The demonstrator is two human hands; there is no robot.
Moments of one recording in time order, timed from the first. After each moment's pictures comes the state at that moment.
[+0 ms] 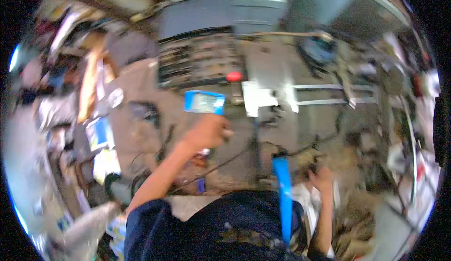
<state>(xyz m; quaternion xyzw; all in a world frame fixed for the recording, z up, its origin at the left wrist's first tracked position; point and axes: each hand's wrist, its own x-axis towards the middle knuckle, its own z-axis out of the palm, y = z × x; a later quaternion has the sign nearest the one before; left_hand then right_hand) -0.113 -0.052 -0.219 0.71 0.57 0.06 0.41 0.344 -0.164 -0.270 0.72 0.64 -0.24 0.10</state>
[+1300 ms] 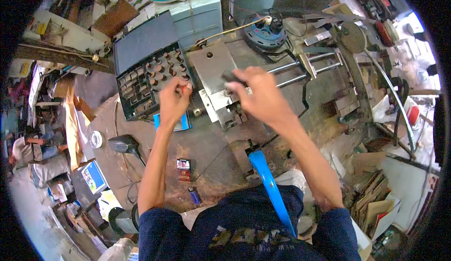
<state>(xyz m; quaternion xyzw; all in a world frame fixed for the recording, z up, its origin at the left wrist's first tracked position) -0.087 0.053 -0.225 0.65 0.62 0.36 0.26 0.164 0.041 -0.140 0.50 0.79 -0.20 -0.31</state>
